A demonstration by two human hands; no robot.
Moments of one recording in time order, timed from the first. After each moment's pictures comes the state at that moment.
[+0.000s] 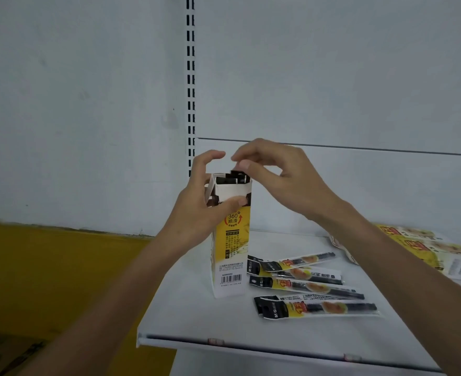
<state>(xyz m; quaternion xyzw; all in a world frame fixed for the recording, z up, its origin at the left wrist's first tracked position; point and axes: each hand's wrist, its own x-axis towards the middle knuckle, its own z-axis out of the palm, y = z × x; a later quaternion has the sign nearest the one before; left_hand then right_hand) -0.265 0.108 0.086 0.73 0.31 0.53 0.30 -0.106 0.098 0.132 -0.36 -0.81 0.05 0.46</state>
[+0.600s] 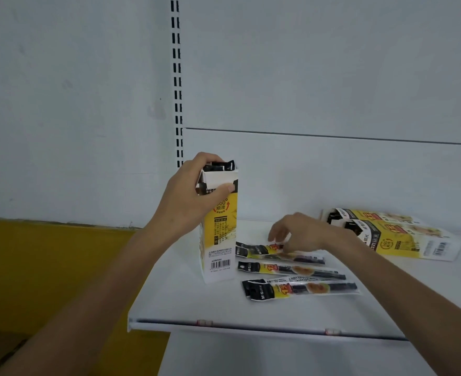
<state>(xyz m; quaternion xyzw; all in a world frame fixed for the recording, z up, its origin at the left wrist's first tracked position) -0.261 0.105 0.085 0.75 0.35 0.52 0.22 -0.030 0.124 0.047 -0.64 -0.76 0.13 -0.01</state>
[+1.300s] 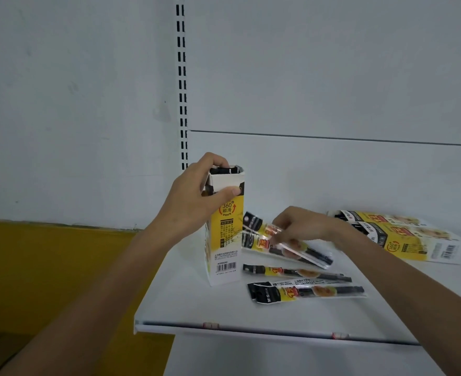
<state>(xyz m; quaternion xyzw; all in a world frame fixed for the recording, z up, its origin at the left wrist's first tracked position) -0.264 0.101 0.091 0.77 0.35 0.49 0.22 -0.029 0.135 0.054 -0.59 -0.75 0.25 0.11</state>
